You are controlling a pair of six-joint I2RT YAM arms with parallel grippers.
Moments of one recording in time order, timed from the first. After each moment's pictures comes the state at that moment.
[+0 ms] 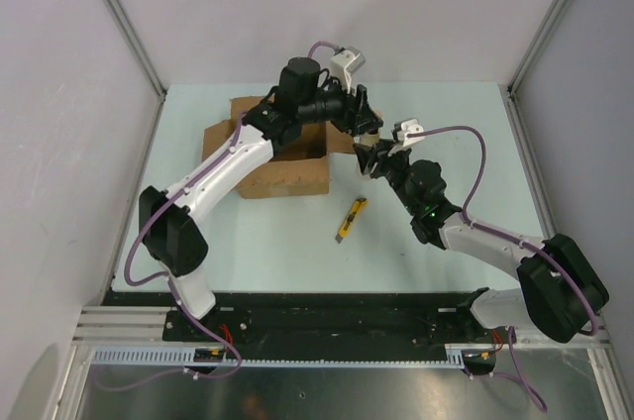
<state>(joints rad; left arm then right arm) -0.65 1.76 1.73 -0.25 0.50 -0.20 0.65 1.31 0.65 0.77 0.16 0.18</state>
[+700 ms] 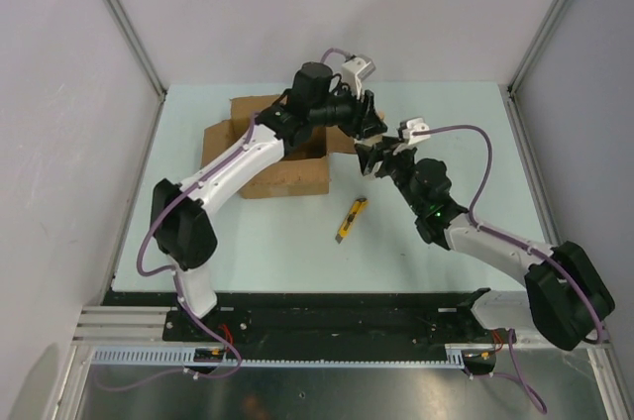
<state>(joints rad) -0.66 1.81 1.74 -0.25 0.49 -0.18 0.63 1.28 0.65 0.72 0.15 0.18</state>
